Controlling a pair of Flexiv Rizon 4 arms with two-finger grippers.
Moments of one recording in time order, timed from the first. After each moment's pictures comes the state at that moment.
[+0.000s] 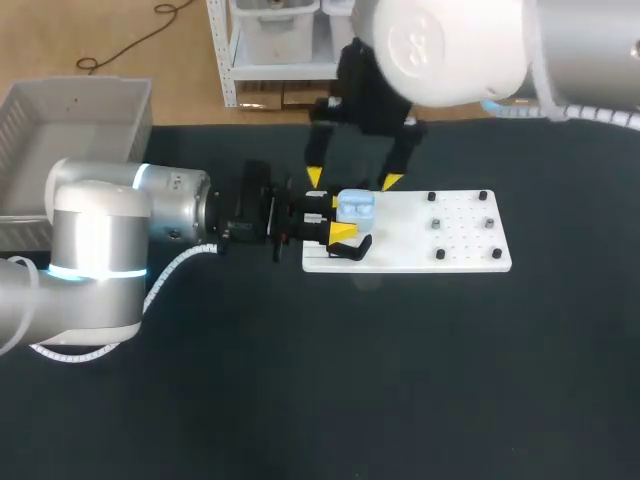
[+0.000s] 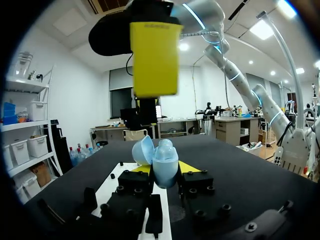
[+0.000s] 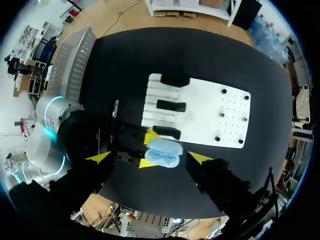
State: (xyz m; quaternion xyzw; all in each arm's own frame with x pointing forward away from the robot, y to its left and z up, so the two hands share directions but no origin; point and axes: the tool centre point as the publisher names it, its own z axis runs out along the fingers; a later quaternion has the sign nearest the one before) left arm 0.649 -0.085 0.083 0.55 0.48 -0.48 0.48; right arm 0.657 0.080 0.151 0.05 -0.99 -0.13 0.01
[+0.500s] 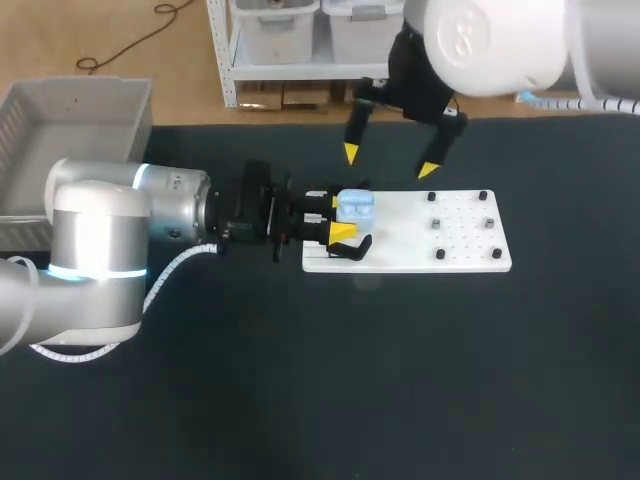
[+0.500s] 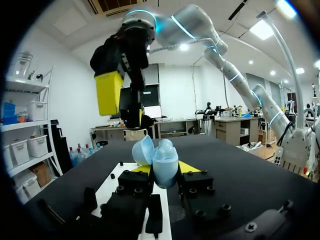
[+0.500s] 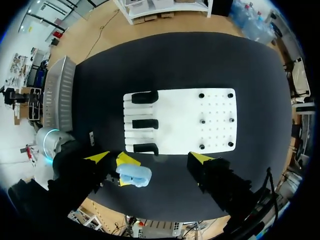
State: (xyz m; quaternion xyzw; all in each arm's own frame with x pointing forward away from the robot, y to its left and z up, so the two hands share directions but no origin) left arm 0.649 -0.085 0.083 0.55 0.48 -0.48 0.48; right arm 0.696 0.036 0.137 -0.04 -0.99 -0.14 0.01
